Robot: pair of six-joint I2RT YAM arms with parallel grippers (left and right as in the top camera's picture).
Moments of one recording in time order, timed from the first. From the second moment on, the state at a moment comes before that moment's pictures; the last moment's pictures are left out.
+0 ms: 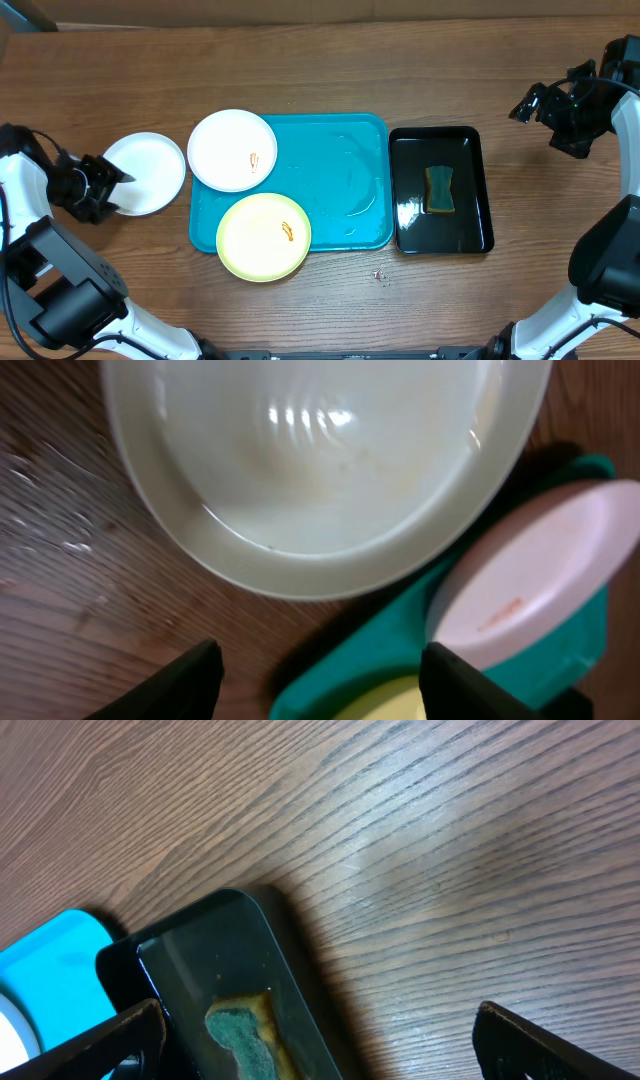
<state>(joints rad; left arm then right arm) 0.67 1.92 1.48 -1.10 0.37 -0.30 -0.33 1.92 1.69 -1.12 -0.33 0.17</state>
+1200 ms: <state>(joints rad) -0.15 1.69 1.30 -1.63 0.03 -0.53 -0.33 1.92 1.69 -1.12 -0.33 0.17</state>
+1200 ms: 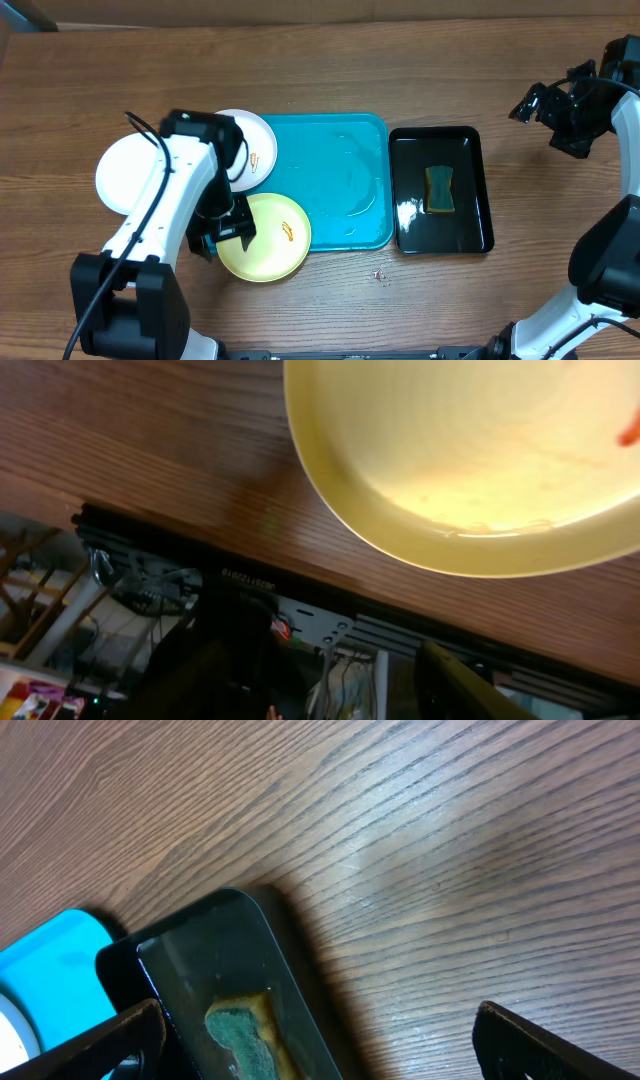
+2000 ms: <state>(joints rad) -0.14 1.69 1.07 -1.28 0.00 -0.73 -0.33 1.92 1.69 -1.12 -0.33 0.17</state>
